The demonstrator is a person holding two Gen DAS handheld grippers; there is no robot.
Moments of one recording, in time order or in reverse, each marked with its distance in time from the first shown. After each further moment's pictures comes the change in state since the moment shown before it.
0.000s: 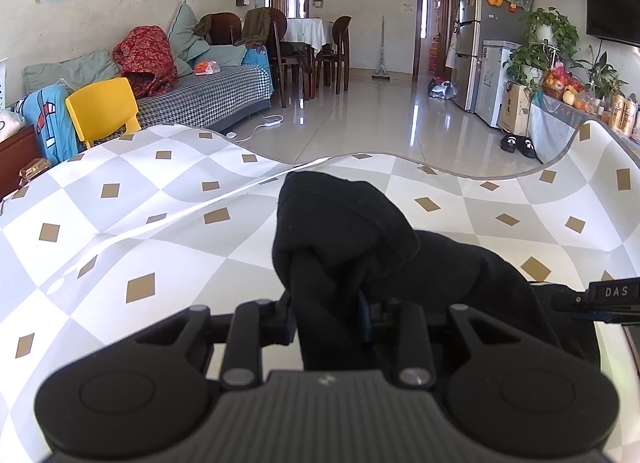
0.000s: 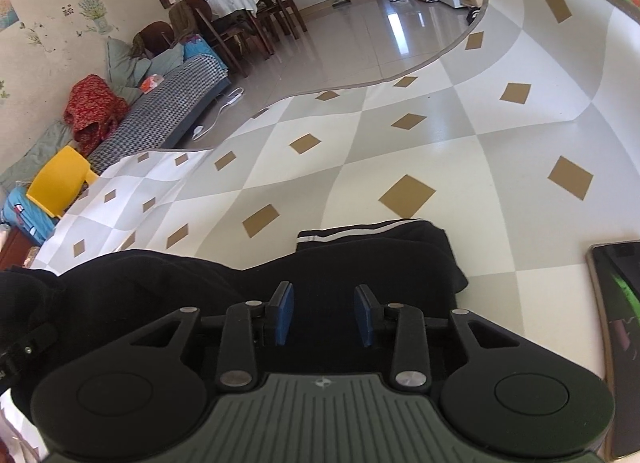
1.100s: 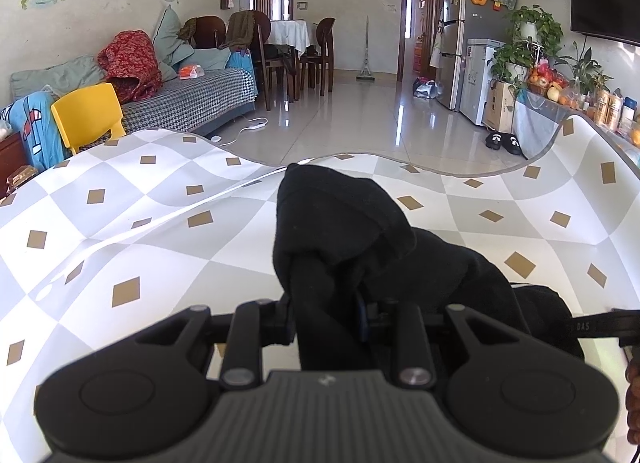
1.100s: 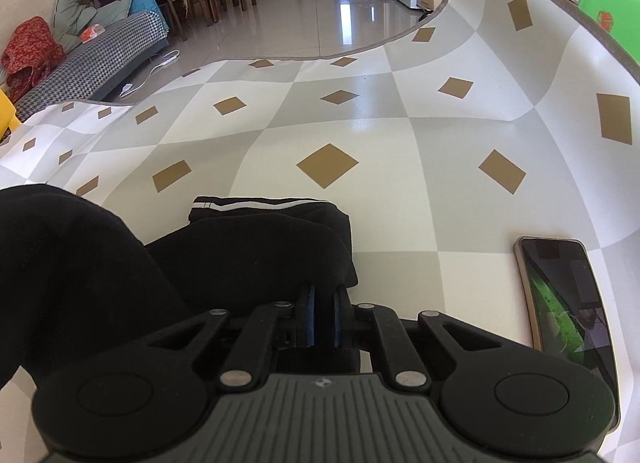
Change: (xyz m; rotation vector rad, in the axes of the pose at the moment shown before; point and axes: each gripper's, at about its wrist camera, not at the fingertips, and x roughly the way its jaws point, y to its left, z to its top) left arm -0.001 -0.007 -0.003 0.021 -0.007 -0.036; right arm 0.015 -0.009 -0.014 -0.101 0.048 -0.340
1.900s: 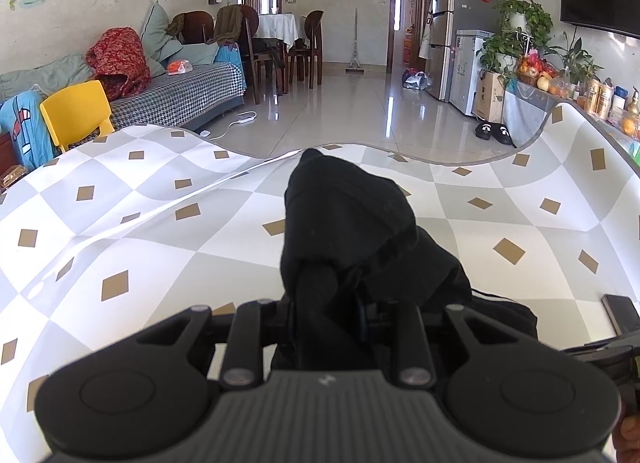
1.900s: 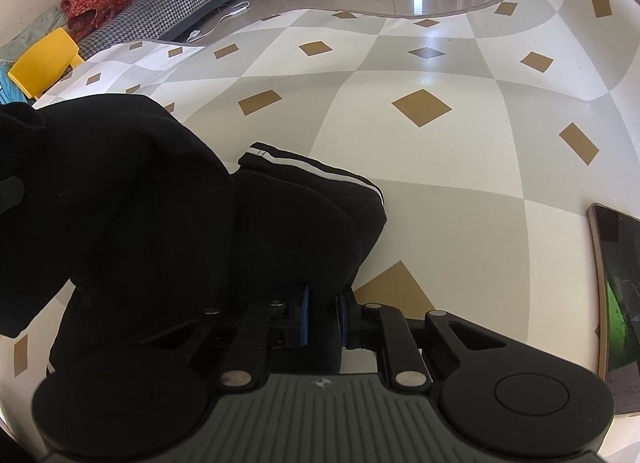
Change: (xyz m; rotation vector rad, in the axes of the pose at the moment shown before) left arm 0.003 -0.009 -0.006 0.021 0.021 -0.026; right arm -0.004 0.032 -0.030 -0.137 0.115 0.167
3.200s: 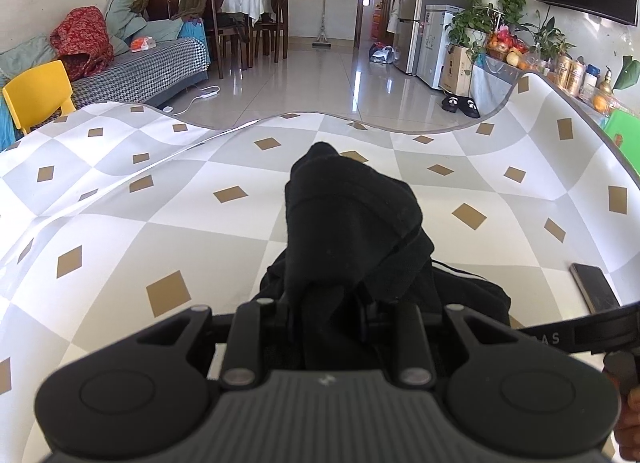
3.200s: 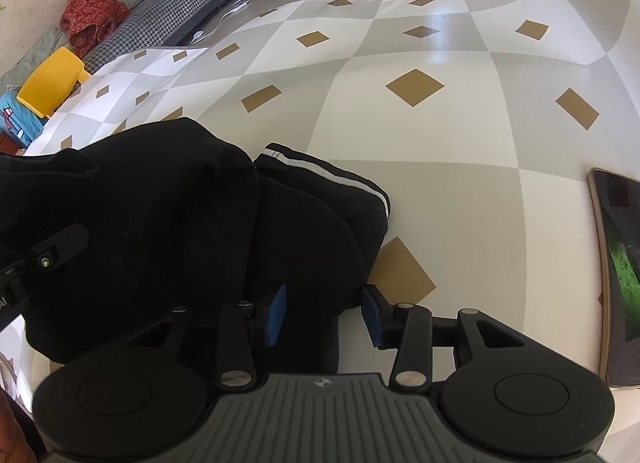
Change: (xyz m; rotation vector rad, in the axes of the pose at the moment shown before) left arm 0.013 -0.021 -0.015 0.021 0.082 -0.100; right arm -0.011 -0.016 -0.004 0.072 0.066 0.084
